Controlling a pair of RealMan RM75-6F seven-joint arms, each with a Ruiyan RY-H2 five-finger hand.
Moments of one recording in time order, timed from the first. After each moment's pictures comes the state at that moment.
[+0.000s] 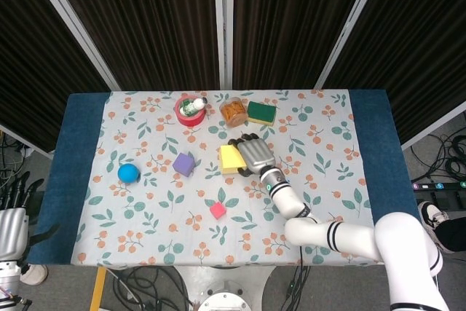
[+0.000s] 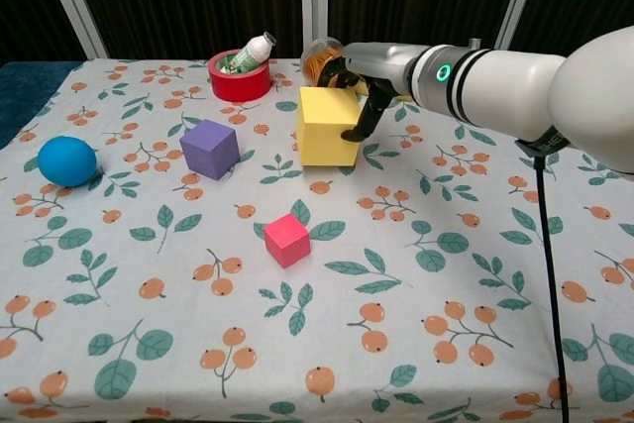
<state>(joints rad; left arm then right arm) 0.00 -1.21 -0.06 -1.63 1.44 1.56 0.06 1.13 -1.73 0.20 -1.25 -0.60 0.79 -0.45</state>
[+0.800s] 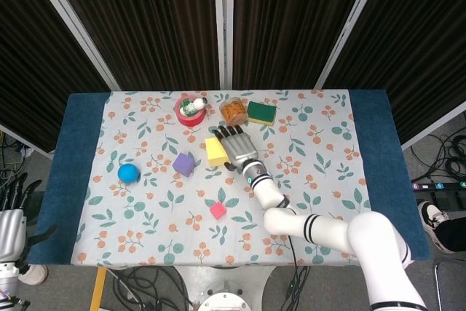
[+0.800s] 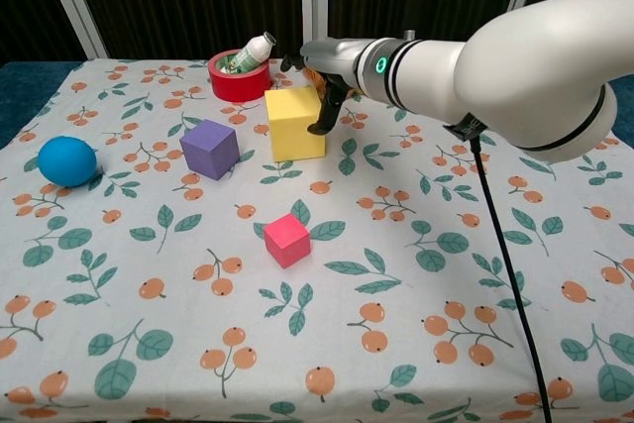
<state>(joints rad) 0.00 -1.21 -0.06 -1.61 1.44 1.56 0.05 1.24 -1.82 0.26 -1.11 -0.50 0.71 -0.57</state>
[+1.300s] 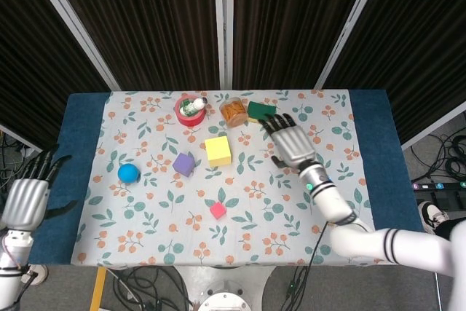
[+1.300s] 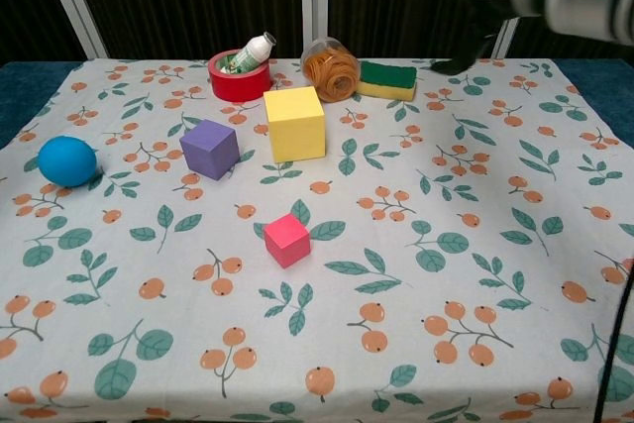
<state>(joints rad) -0.18 -1.15 -0.12 -1.59 1.54 1.42 -0.04 0.96 -1.30 0.15 -1.67 -0.77 0.97 -0.49</state>
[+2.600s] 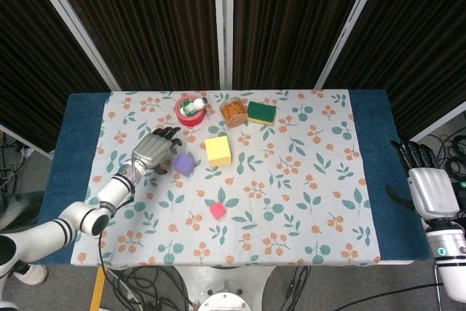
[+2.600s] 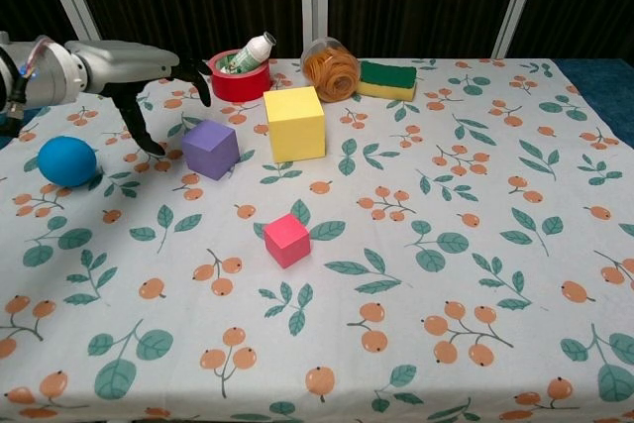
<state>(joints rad) -0.87 -1.57 -0.20 -1.10 1.22 0.58 0.11 0.34 -0.93 0.02 -1.80 -1.27 1.35 -0.04</state>
